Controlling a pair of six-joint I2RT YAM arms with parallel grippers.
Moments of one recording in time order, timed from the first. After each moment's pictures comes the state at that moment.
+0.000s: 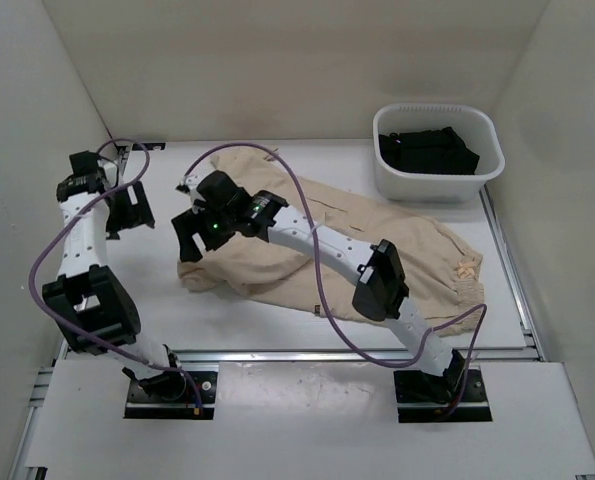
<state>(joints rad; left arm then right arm) 0.30 1.61 1.47 -0.92 0.06 0.00 1.06 2.30 2.34 -0.67 -0.24 0.34</state>
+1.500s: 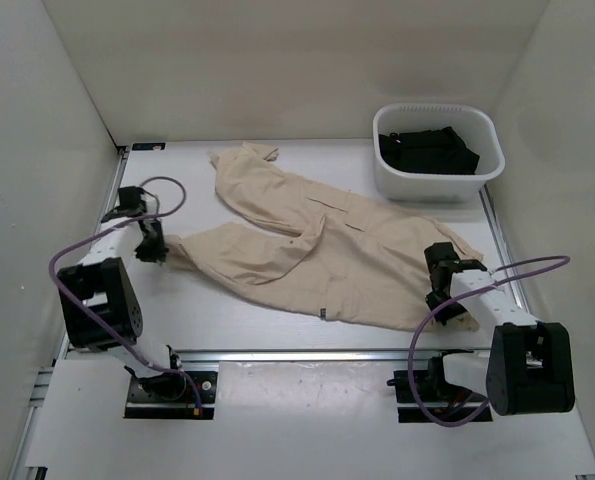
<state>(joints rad) 0.17 1.59 1.01 -0.63 -0.01 0.00 0.10 1.19 0.56 -0.89 0.43 1.30</state>
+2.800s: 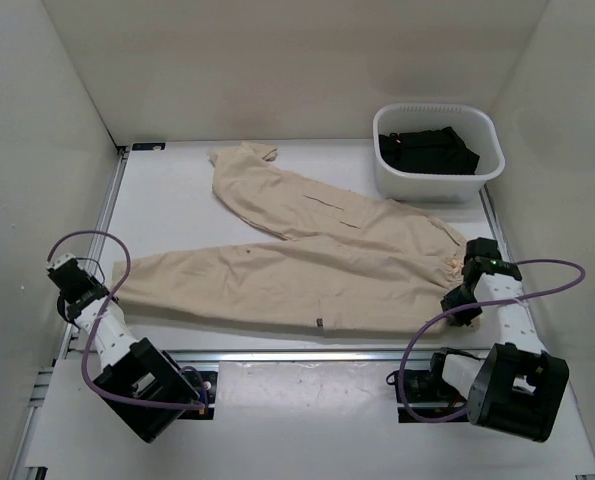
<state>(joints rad) 0.77 0.99 0.55 -0.37 -0.09 0.00 -0.19 1.09 0.64 -0.98 0.19 0.79</state>
